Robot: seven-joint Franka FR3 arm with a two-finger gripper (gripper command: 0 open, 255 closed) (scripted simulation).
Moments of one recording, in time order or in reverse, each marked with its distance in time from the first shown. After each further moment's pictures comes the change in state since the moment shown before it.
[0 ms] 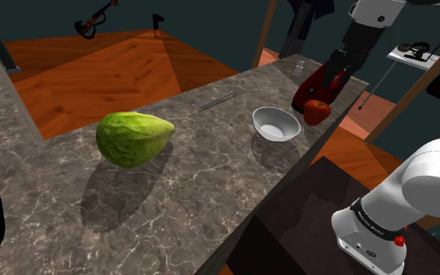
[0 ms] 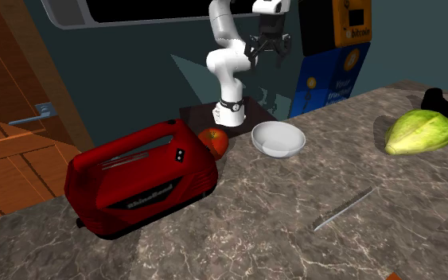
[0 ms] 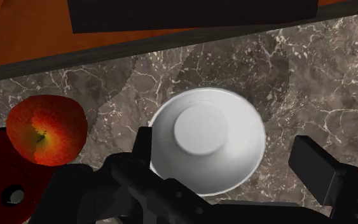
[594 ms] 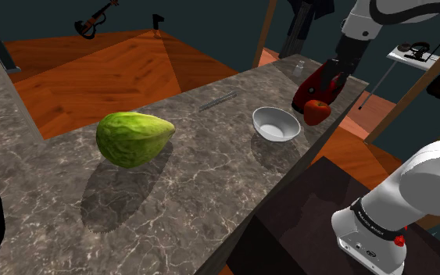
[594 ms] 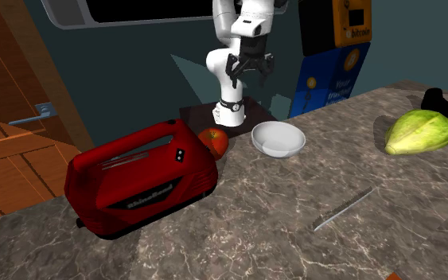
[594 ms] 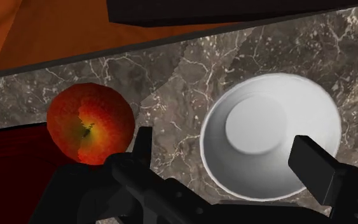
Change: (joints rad) arm -0.060 0.141 -0.116 -0.008 -0.096 0.134 -0.116
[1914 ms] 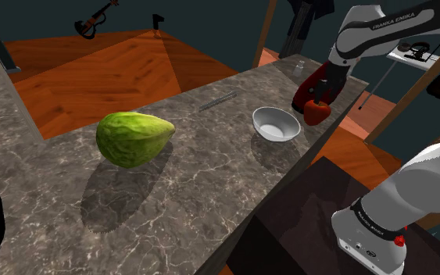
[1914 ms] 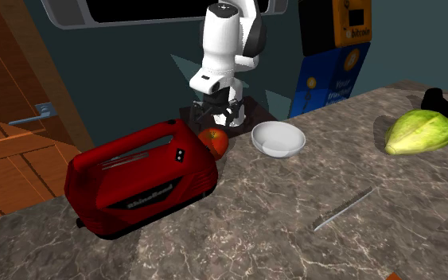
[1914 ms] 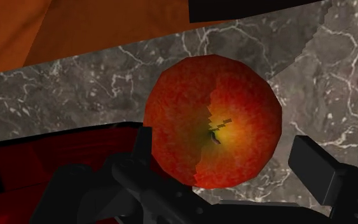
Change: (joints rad) arm -0.081 0.379 -0.199 0.043 -0.089 0.329 -0.189
